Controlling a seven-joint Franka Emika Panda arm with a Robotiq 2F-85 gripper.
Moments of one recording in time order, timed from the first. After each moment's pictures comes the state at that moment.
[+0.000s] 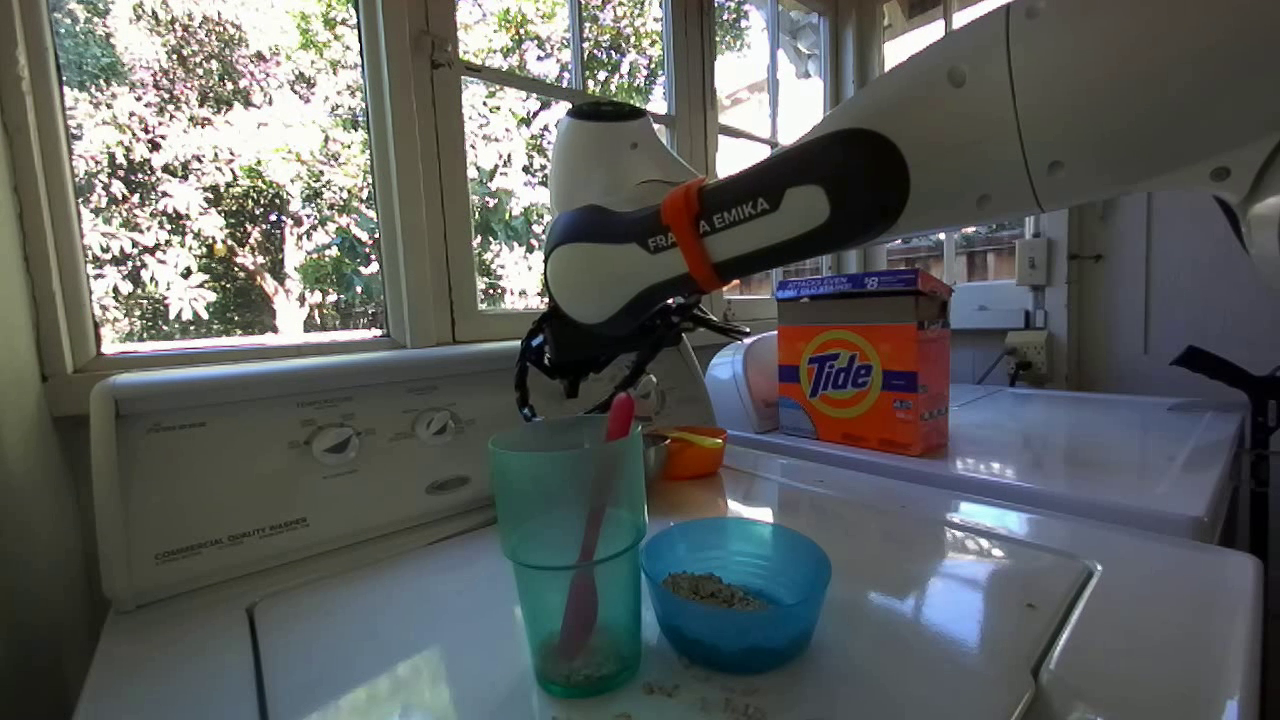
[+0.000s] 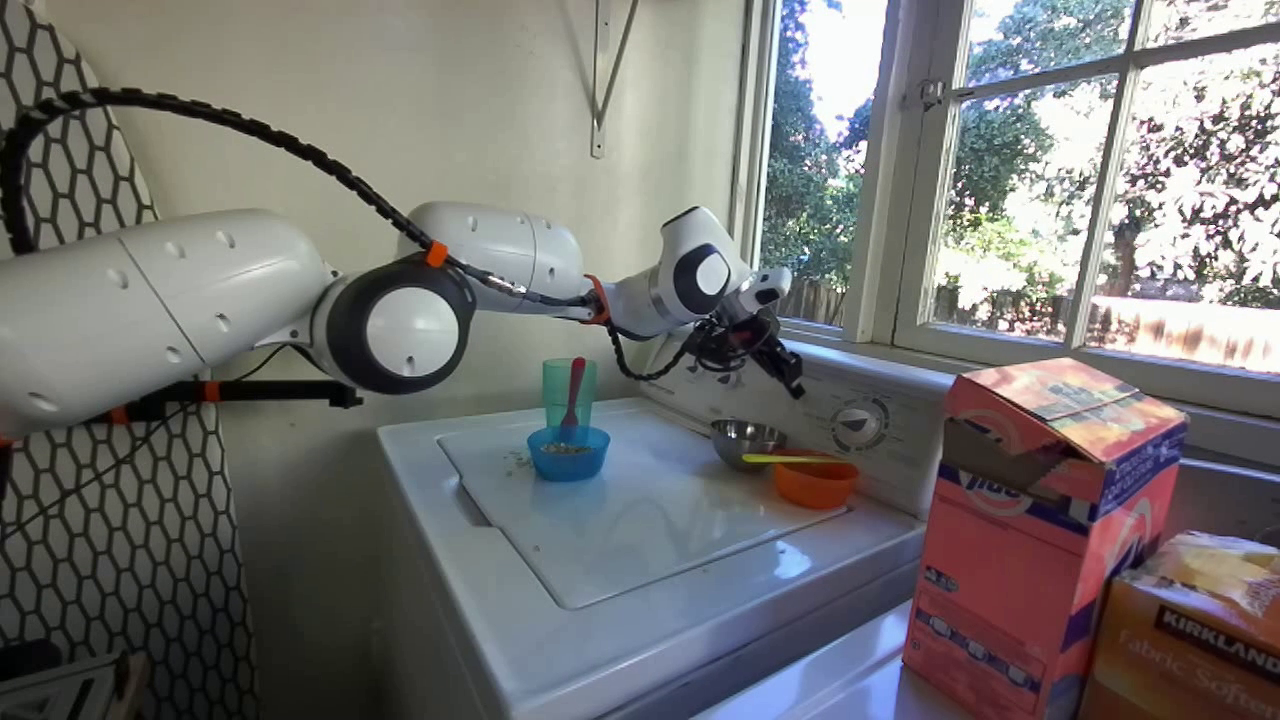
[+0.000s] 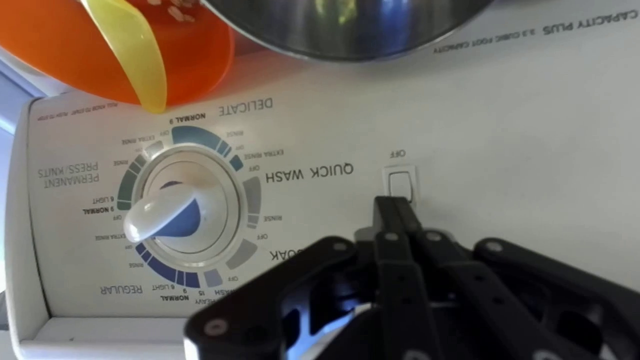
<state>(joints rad) 0.19 1.14 -0.16 -0.52 -0.27 2.29 0.55</state>
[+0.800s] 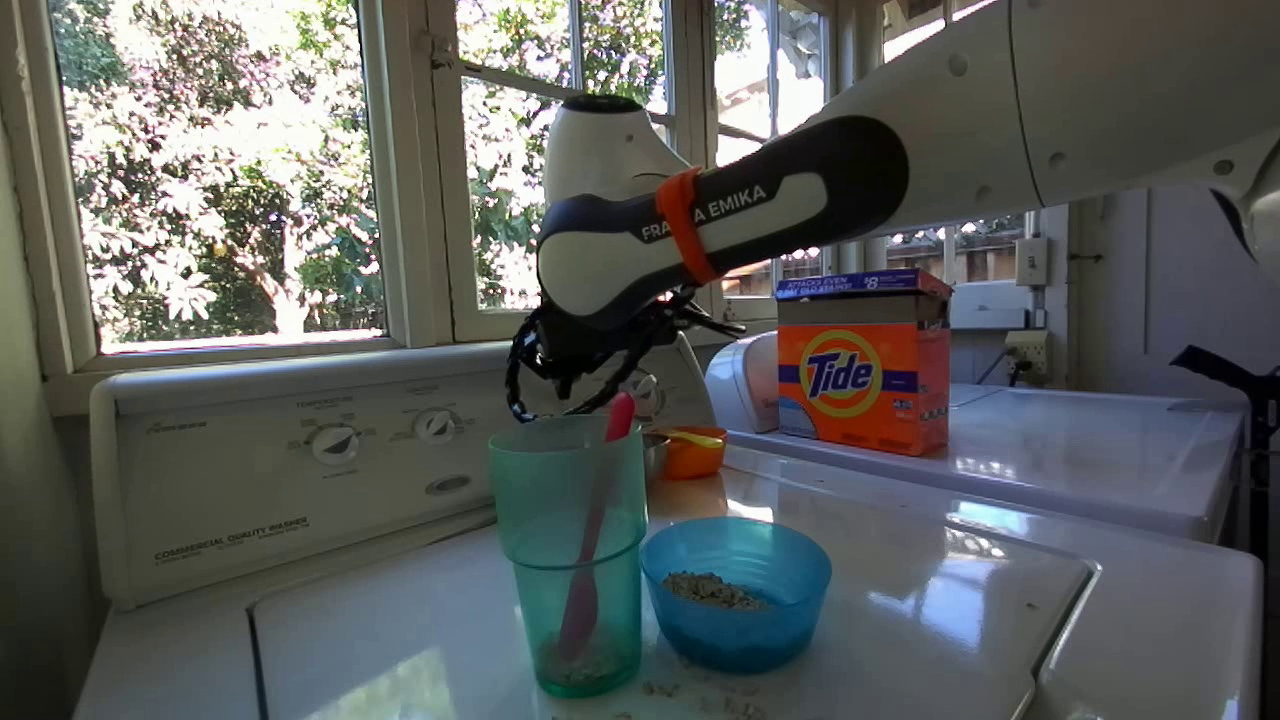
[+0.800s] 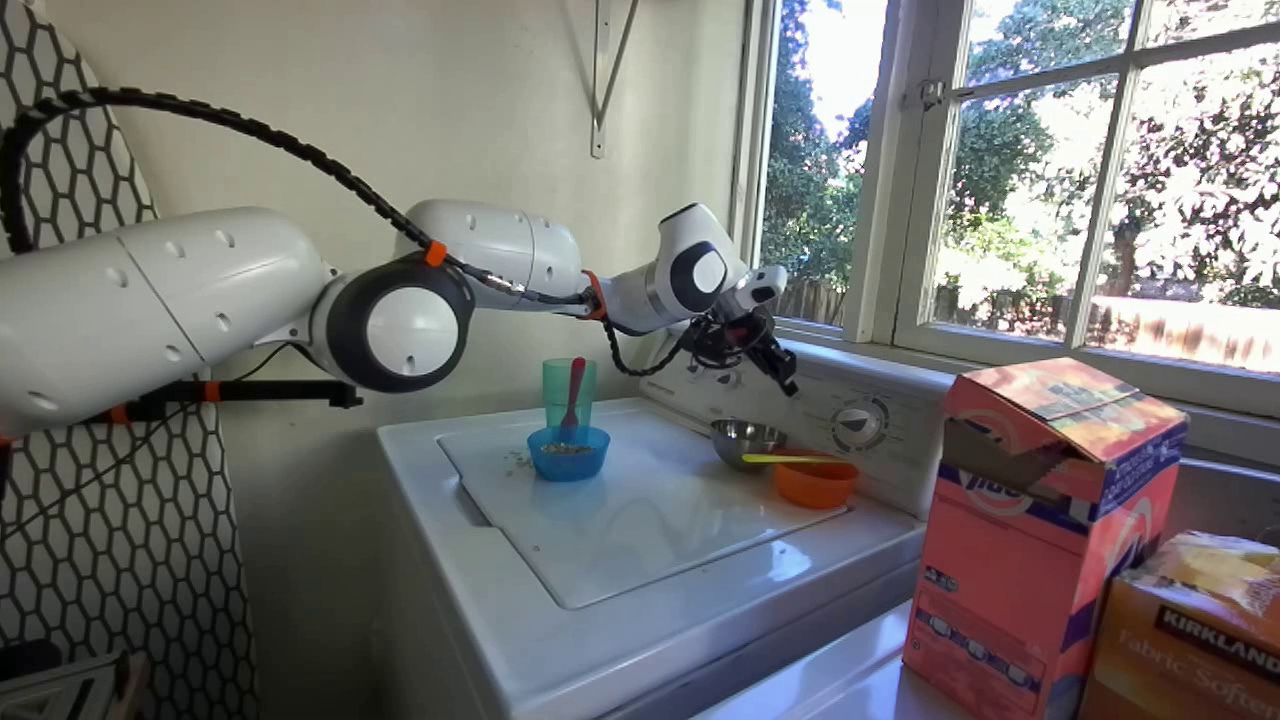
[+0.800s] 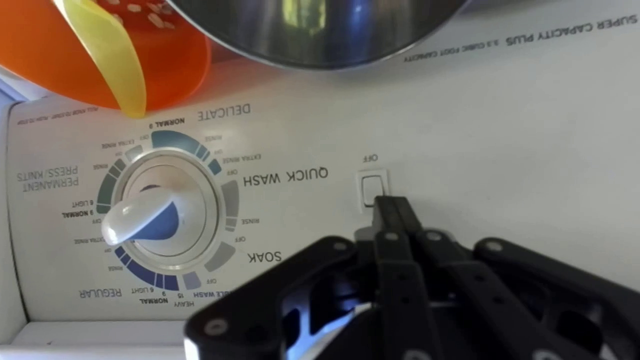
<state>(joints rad) 0.20 1.14 -0.14 -0.52 -0.26 2.28 0.53</state>
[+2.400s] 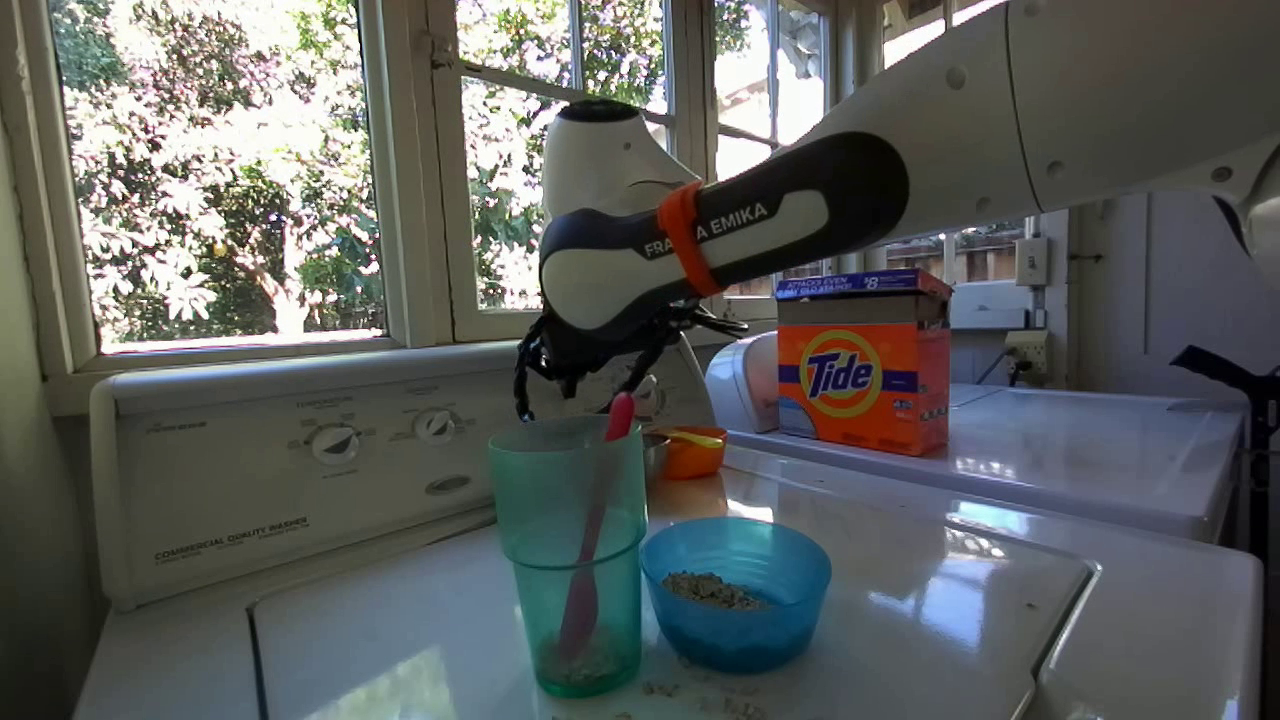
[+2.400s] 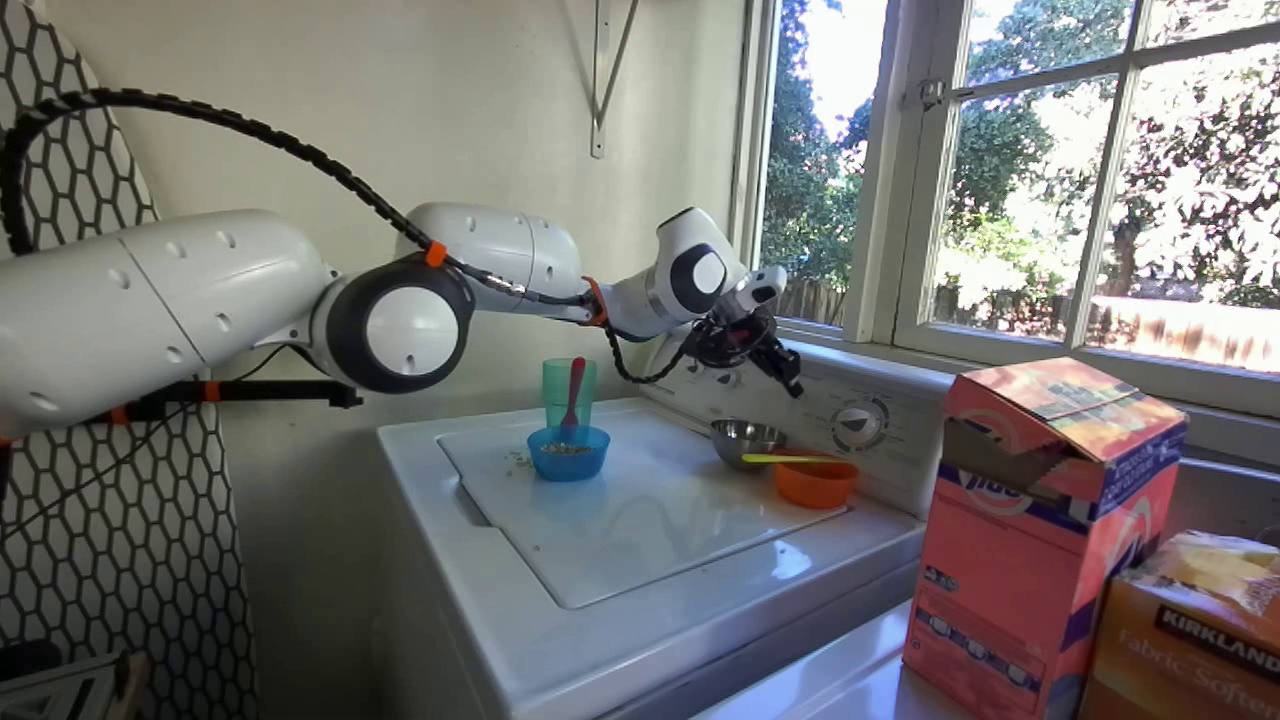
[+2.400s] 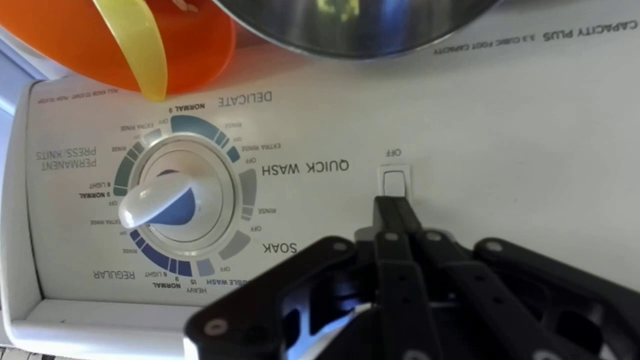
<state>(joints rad) 0.21 1.15 -0.17 -0.52 -0.29 2.29 0.53</state>
